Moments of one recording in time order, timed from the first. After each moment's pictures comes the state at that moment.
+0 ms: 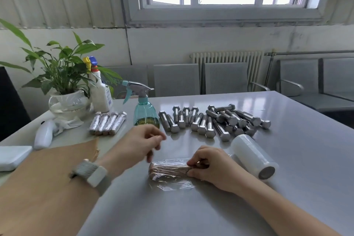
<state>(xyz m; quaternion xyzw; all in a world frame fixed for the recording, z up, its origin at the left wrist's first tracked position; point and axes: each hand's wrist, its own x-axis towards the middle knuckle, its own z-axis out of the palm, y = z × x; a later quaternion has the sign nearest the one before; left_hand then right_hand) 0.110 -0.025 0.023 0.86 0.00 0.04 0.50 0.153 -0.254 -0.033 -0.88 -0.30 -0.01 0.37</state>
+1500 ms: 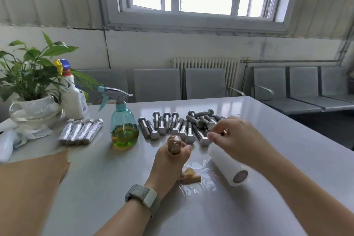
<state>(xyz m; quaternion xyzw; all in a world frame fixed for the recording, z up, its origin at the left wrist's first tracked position) 0.148 -0.135 -0.034 0.72 -0.07 0.15 0.68 0.151 -0.317 0.047 -0.94 -0.14 -0.16 0.25</state>
